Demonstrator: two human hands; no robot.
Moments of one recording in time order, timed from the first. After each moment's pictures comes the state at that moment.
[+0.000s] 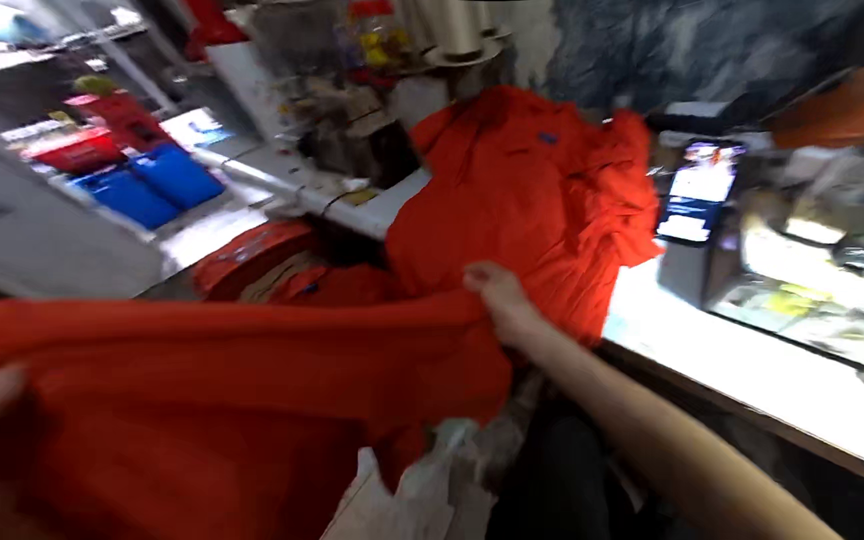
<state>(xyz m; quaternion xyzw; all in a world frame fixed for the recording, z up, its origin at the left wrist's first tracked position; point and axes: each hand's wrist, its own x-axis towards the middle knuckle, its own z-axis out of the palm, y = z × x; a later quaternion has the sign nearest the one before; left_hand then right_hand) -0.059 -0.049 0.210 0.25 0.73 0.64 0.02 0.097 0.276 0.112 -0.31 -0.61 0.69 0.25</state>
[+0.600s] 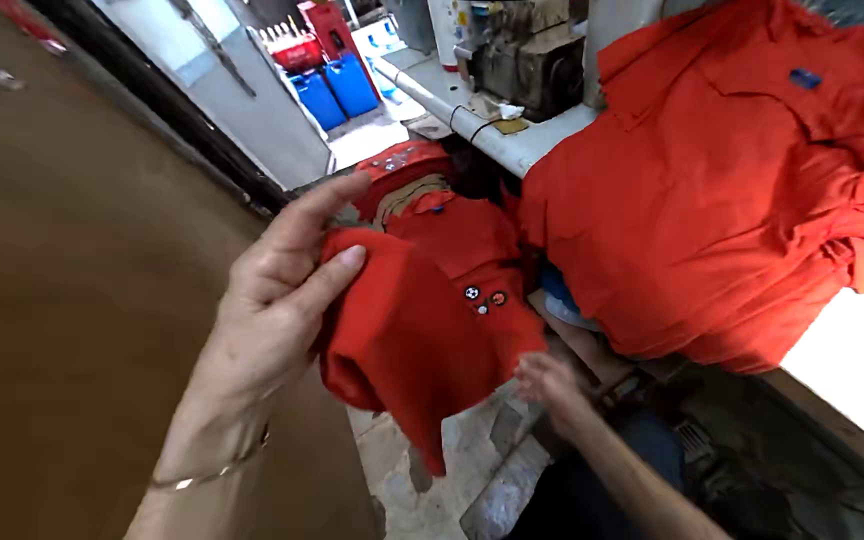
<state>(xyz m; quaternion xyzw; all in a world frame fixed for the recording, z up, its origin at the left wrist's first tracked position) -0.040 -0.039 0.204 0.43 0.73 0.53 0.05 0.089 0.153 -0.038 -0.31 -0.51 0.80 0.01</state>
